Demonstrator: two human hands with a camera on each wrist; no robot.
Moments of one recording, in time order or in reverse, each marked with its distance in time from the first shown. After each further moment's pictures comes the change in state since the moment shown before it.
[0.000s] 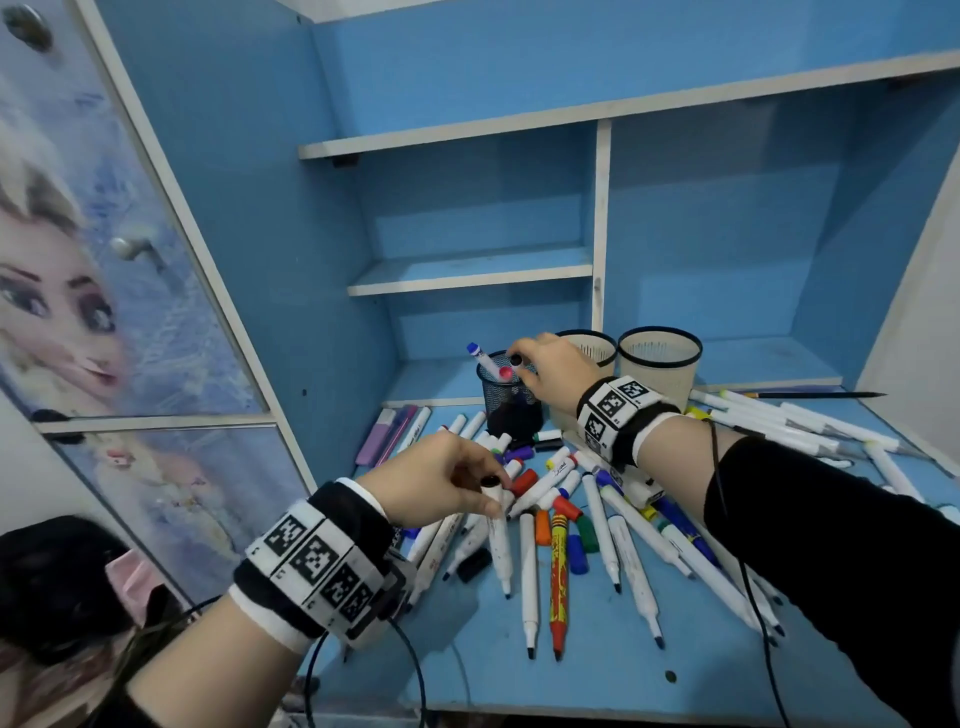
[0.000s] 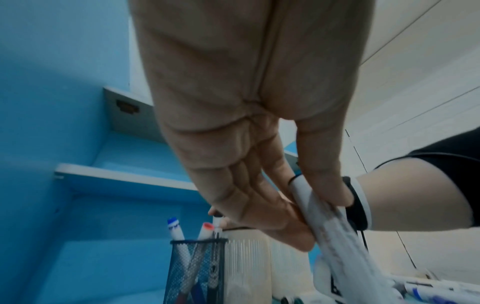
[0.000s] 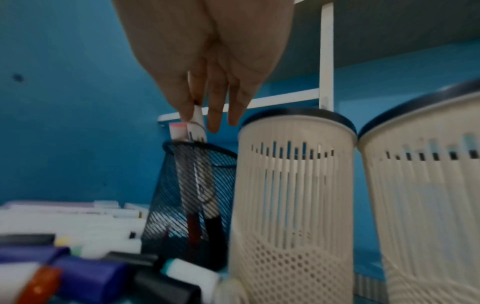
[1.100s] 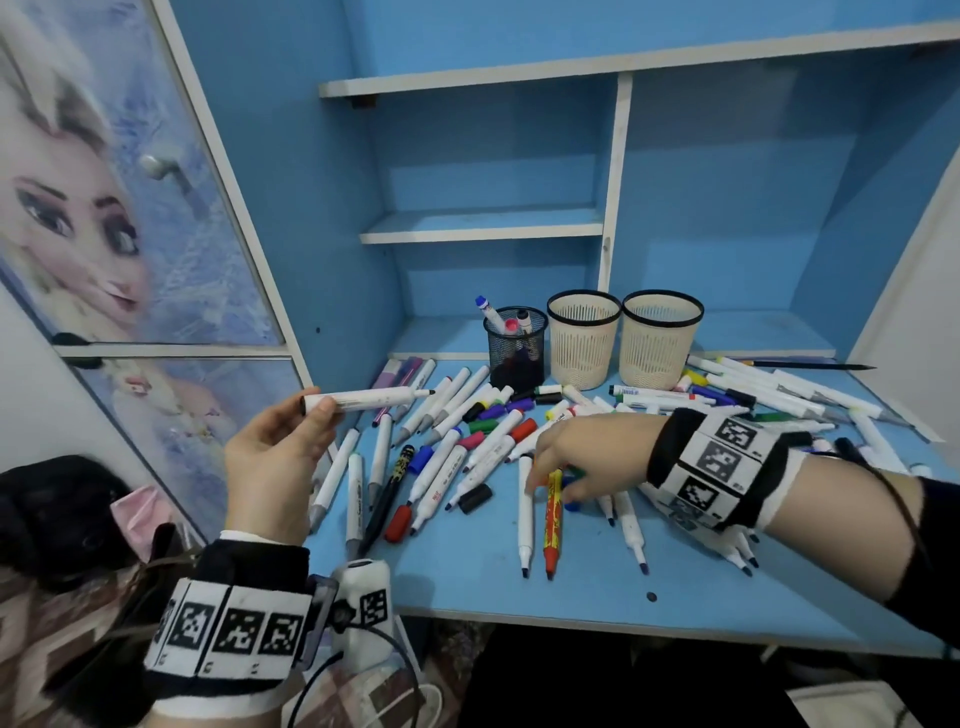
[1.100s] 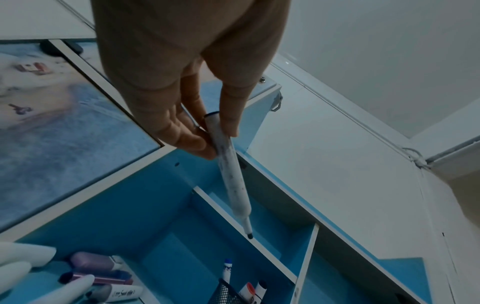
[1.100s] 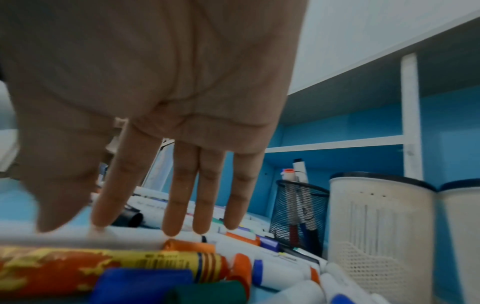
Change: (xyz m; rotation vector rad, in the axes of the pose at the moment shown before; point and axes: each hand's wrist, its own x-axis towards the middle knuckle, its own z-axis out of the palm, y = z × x) left_hand -0.086 -0.057 0.017 -1.047 1.195 -0.078; right_hand -0.125 -0.040 -0.034 -0.243 -0.822 -0.444
